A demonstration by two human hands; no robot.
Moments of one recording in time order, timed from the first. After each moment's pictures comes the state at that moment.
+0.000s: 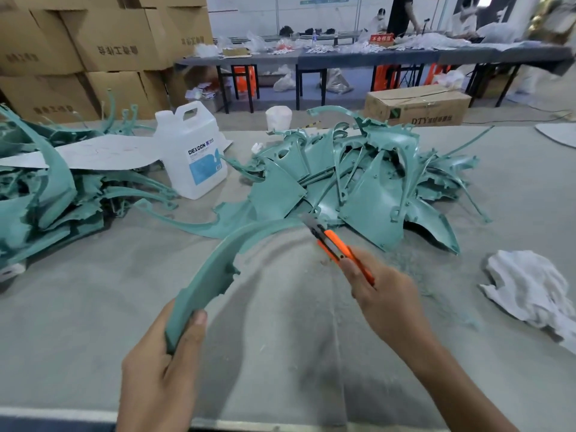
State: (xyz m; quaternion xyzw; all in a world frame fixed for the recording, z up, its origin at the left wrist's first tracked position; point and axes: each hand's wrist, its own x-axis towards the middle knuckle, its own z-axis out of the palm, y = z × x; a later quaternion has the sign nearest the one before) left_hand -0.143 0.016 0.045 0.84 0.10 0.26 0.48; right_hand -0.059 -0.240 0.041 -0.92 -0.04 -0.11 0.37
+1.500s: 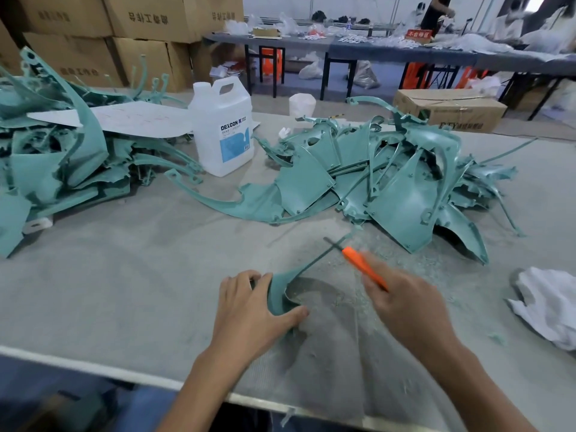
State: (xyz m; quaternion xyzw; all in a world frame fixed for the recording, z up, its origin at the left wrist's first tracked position) left_hand -0.064 0.008 -0.044 0.98 0.04 0.04 0.21; right_hand -0.050 -0.240 0.014 -0.97 -0.11 -0.12 0.17
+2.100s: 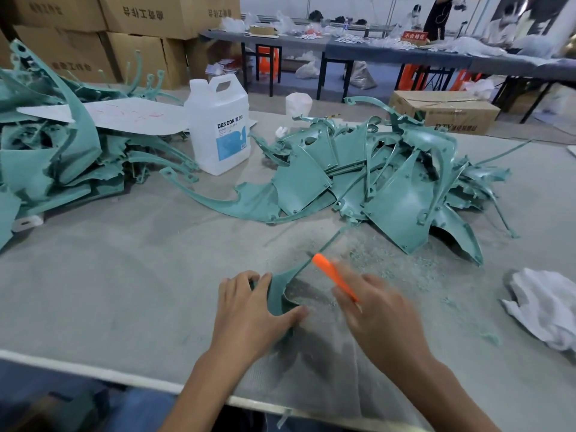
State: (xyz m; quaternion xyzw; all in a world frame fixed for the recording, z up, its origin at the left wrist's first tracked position) left_hand -0.062 0.003 -0.043 0.98 0.05 0.02 0.21; right_hand -0.067 -0.210 0.004 -0.96 -0.15 -0.16 0.19
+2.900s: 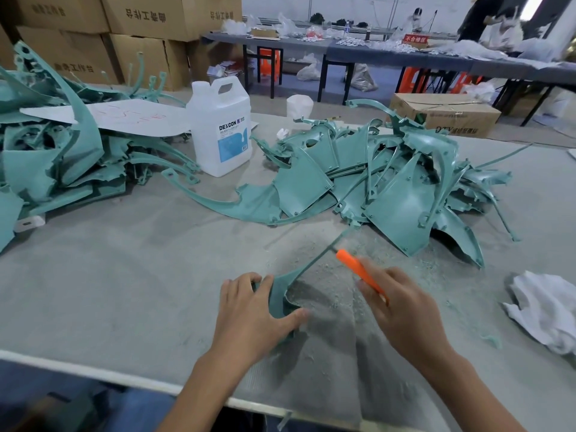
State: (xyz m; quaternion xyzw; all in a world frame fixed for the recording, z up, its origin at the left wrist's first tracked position) left_hand -0.063 0.003 -0.038 0.98 0.04 0.01 0.20; right_hand -0.045 -0.252 -0.010 -0.95 -0.17 -0.19 0.21
